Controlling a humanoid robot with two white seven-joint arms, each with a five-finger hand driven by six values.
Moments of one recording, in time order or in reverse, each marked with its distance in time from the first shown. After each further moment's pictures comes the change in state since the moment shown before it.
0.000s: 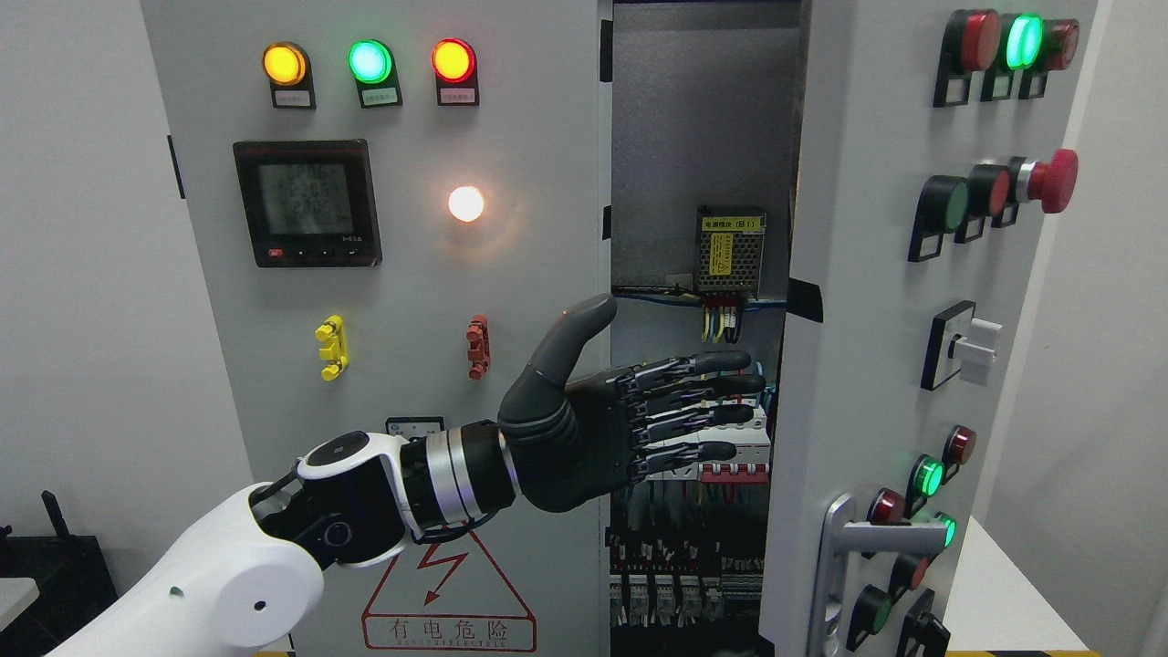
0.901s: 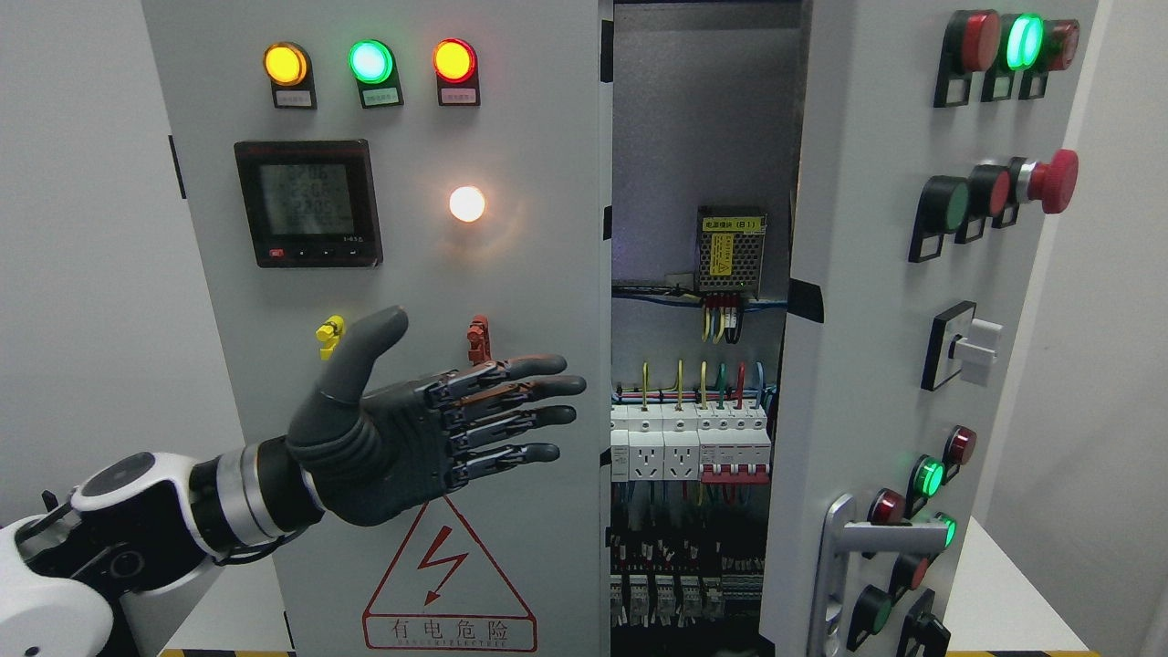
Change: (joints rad) left arm 0.080 0.314 0.048 -0.113 -0.006 -0.023 -0.136; right arm 0.000 0.000 0.000 0.000 0.000 0.000 0.000
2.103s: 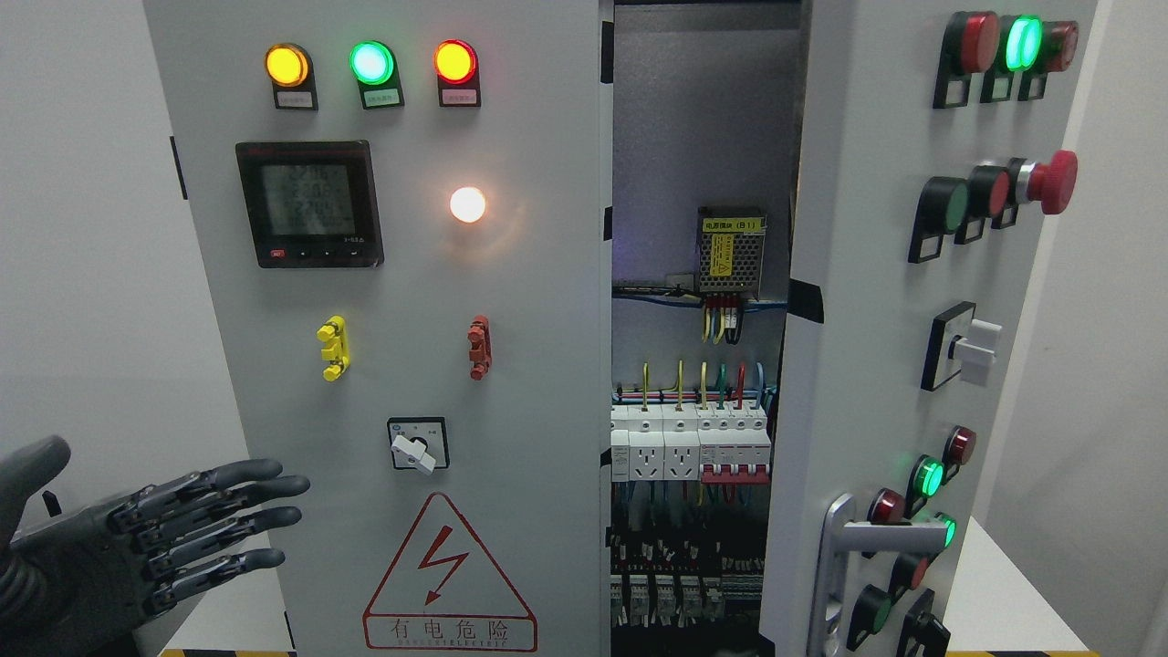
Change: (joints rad) left arm 0.738 0.498 0.629 -0.229 0.035 -0.122 -0.067; right arm 0.000 0.000 0.000 0.000 0.000 0.000 0.000
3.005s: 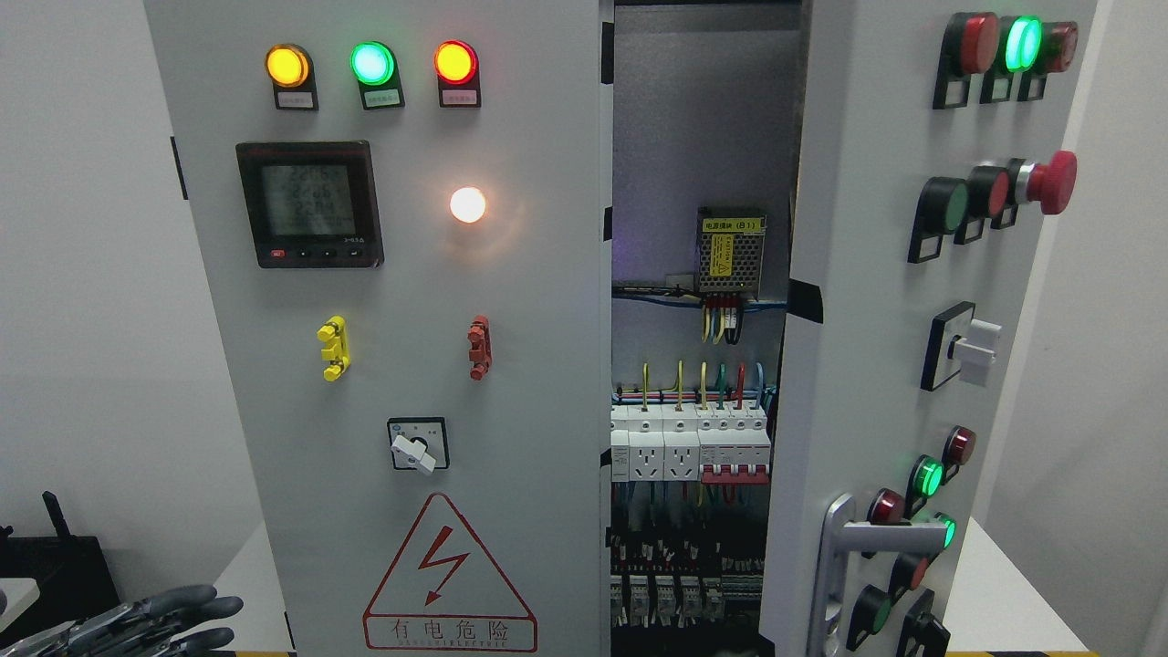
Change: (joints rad) left arm 0.942 0.142 0.594 -0.034 0.031 -0.270 -0.028; right arm 0.000 0.000 0.000 0.000 0.000 -0.001 0.000
